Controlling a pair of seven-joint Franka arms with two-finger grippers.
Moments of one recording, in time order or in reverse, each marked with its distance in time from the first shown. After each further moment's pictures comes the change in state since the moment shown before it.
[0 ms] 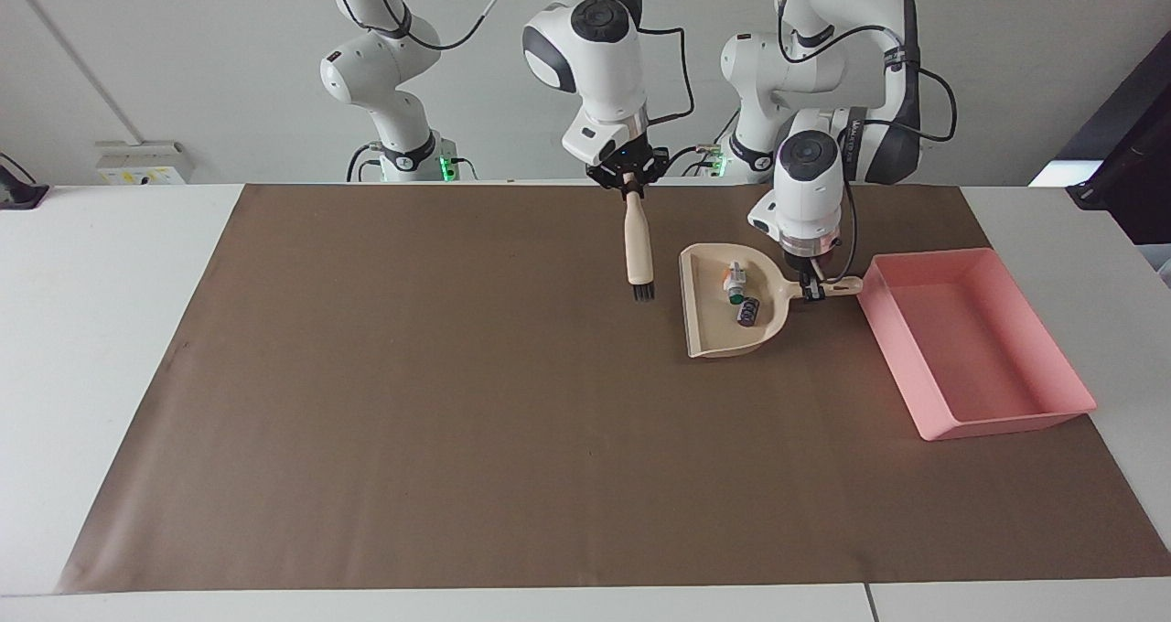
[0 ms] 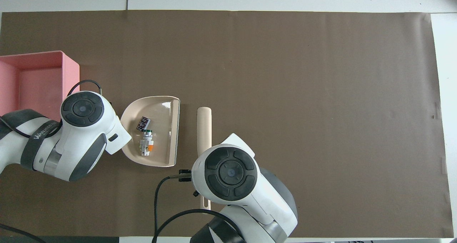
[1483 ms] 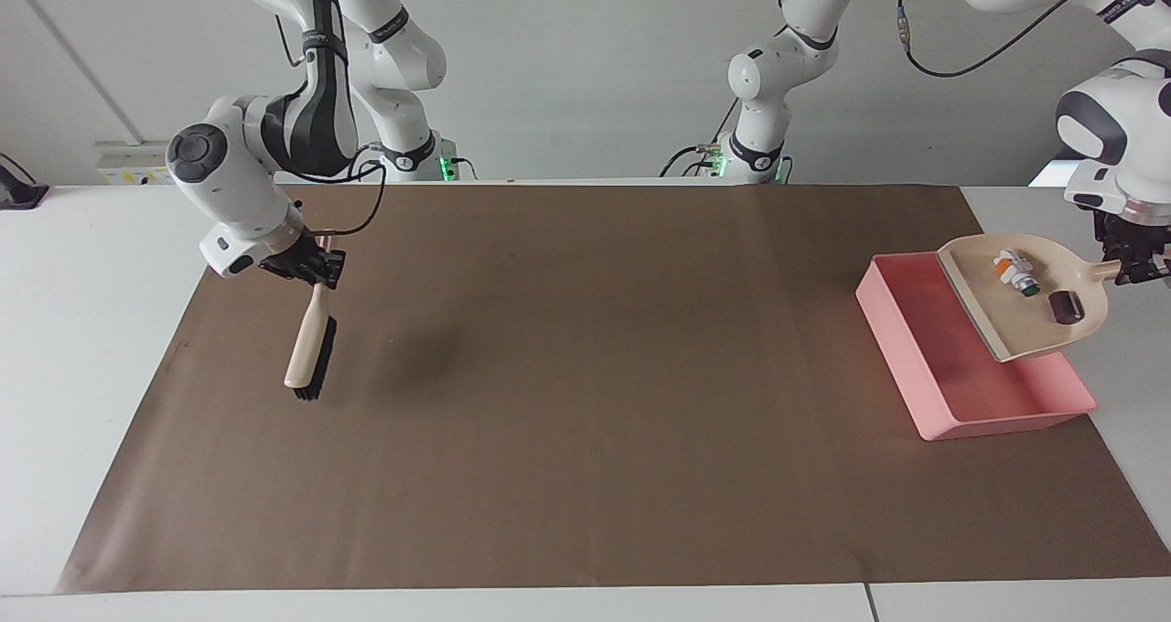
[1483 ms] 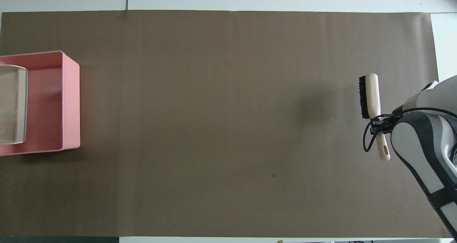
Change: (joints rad) left arm 0.628 0.205 0.023 0.440 0.220 0.078 0.484; right arm -0.869 -0.038 -0.007 -0.308 -0.202 0.077 -0.800
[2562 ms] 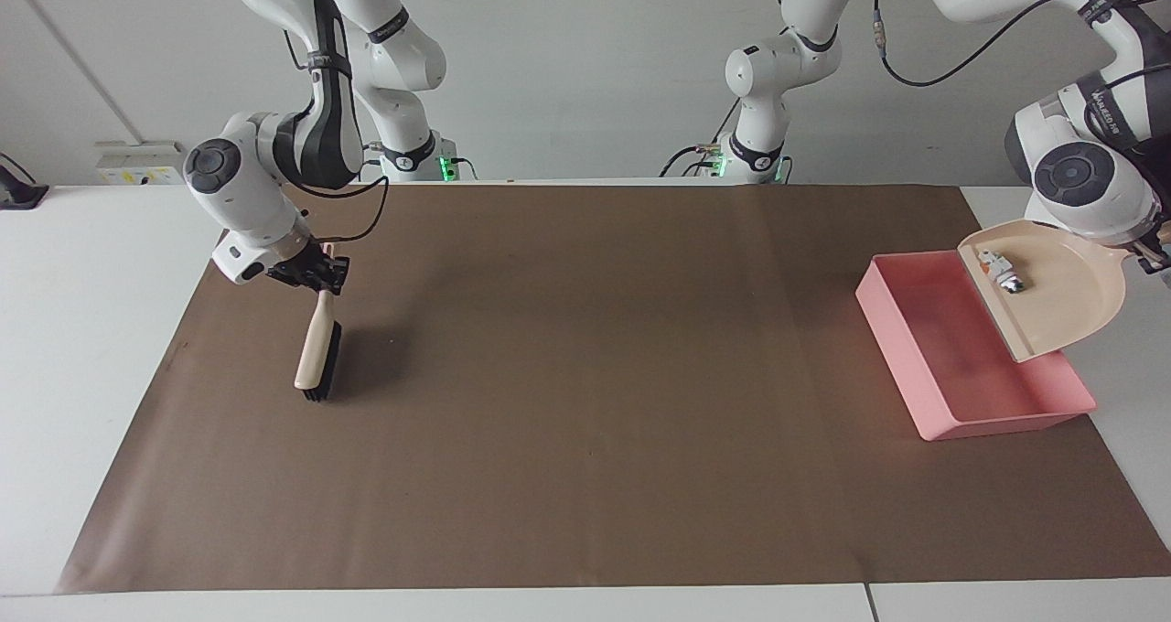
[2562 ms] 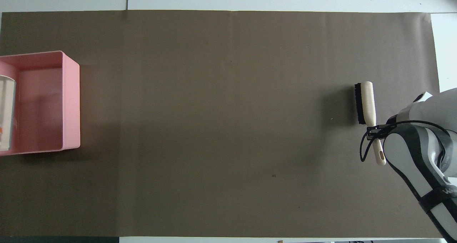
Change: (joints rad) left arm -0.170 -0.014 -0.007 -0.019 0.533 -0.307 -0.325; right arm -0.023 -0.004 0.003 -0.108 0.000 0.117 -0.068
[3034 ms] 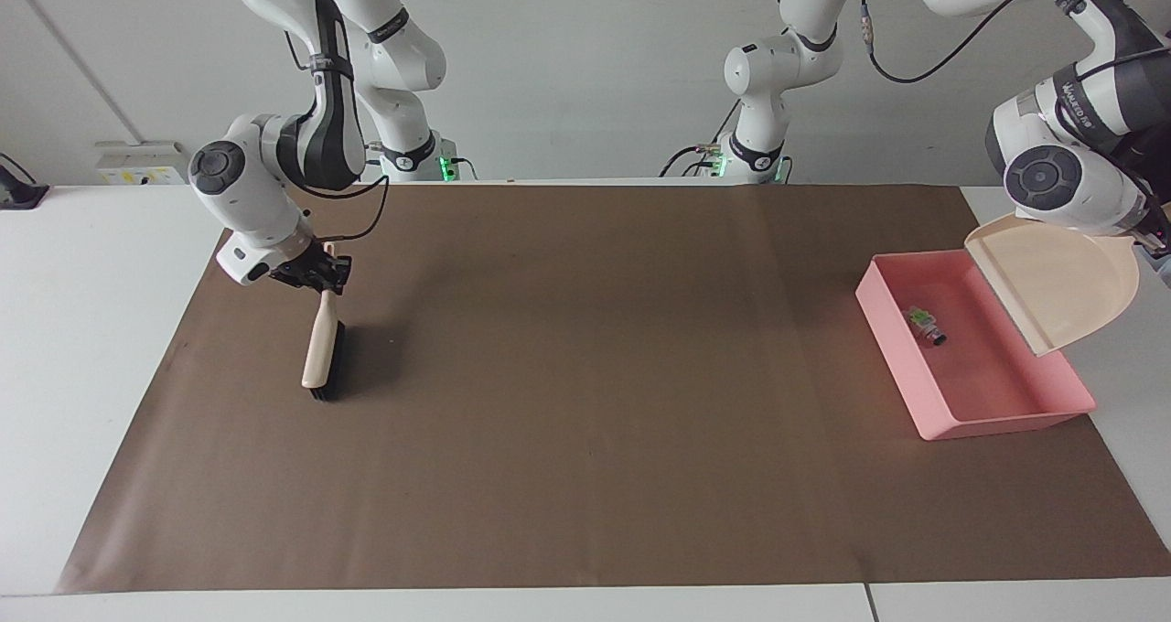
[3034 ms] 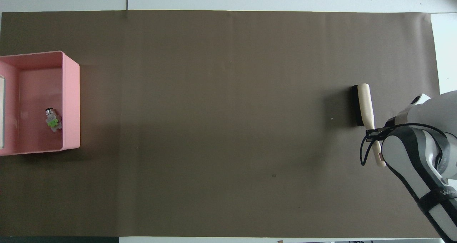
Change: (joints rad) left arm -0.058 -0.019 -0.001 0.002 0.087 -0.091 -0.051; right arm -0.001 -0.004 0.000 -0.018 0.000 0.009 -0.052
